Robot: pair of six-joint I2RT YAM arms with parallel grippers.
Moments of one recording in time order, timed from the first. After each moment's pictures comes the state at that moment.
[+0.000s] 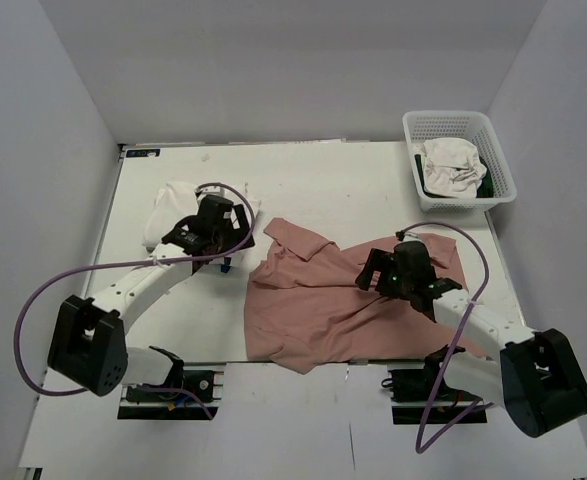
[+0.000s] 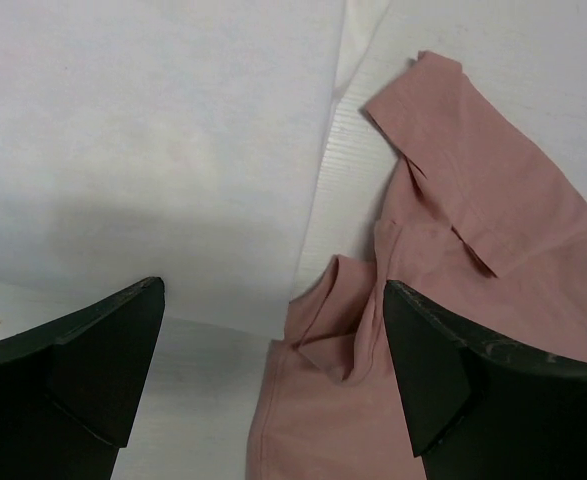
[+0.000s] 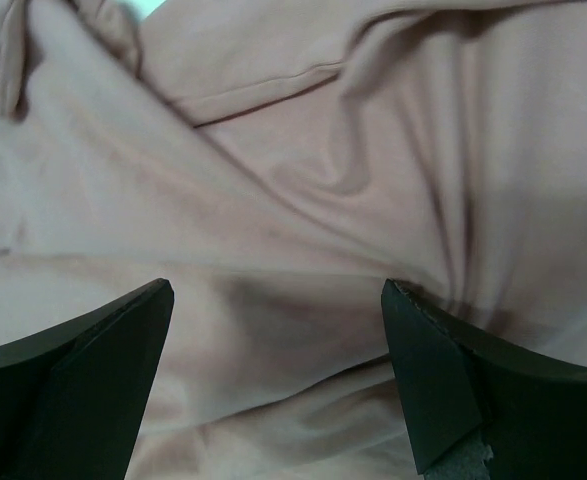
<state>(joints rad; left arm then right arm) -0.46 1.30 0.89 -0.38 -0.23 -0.58 0.42 1.10 0.41 -0.11 -0.01 0.59</state>
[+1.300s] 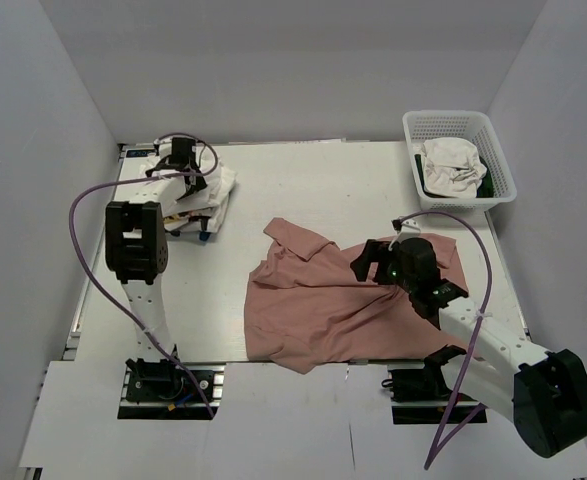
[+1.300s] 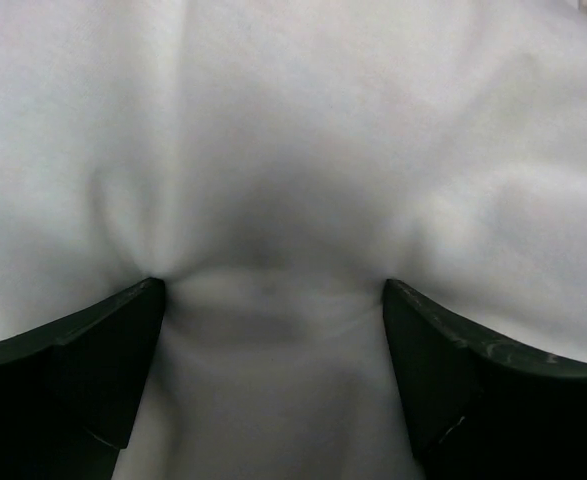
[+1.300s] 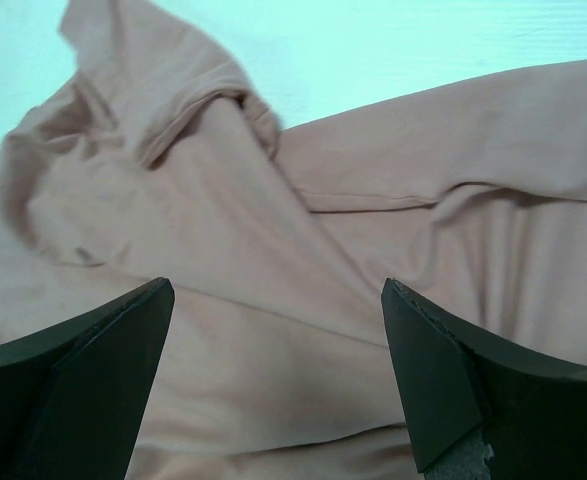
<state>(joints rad) -0.06 2.11 1.59 -0.40 -0.49 -0.42 0.46 0.99 0.41 0.05 -0.05 0.42</state>
